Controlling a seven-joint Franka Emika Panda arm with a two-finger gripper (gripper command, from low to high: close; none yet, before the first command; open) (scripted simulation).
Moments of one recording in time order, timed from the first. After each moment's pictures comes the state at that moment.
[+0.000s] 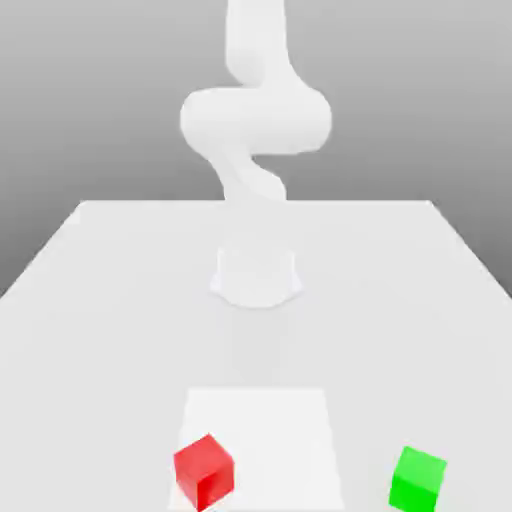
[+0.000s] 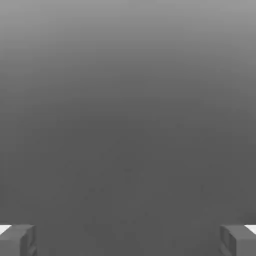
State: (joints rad) arm -0.05 -0.71 0.04 -2.32 -0.02 2.33 0.89
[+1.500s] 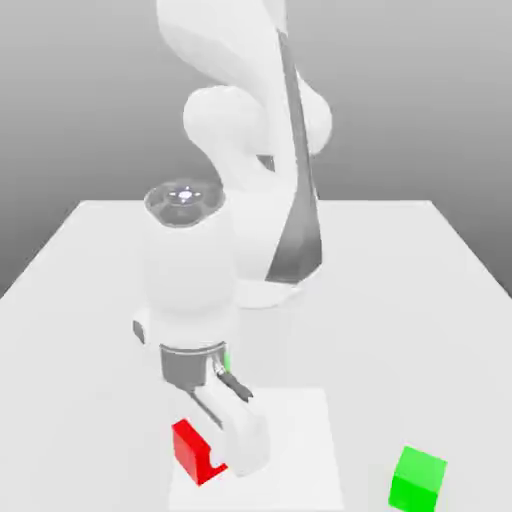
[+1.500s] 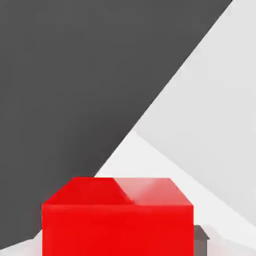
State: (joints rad) arm -0.23 0.21 0.20 -2.46 -0.09 2.67 1.65
